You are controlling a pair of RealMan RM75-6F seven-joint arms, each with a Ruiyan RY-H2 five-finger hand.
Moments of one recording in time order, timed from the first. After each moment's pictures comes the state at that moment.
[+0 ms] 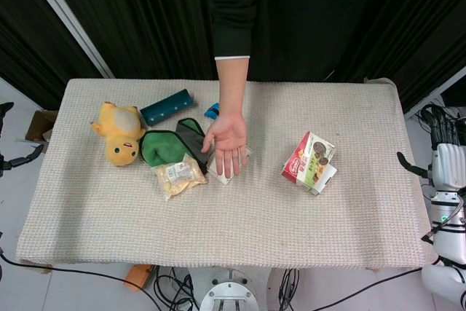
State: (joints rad) left arm -0.27 -1.25 -0.25 -1.12 1.34 1.35 -0.48; right arm 0.29 -1.42 0.26 -0.99 -1.40 1.40 0.53
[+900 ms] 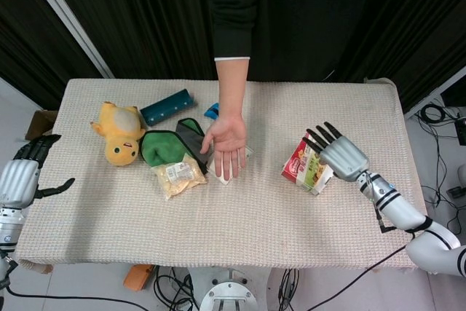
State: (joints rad) left arm -0.22 -1.20 -0.09 -1.31 1.50 1.41 -0.30; right arm 0.66 -1.18 0.11 -1.43 -1.60 0.85 -0.26
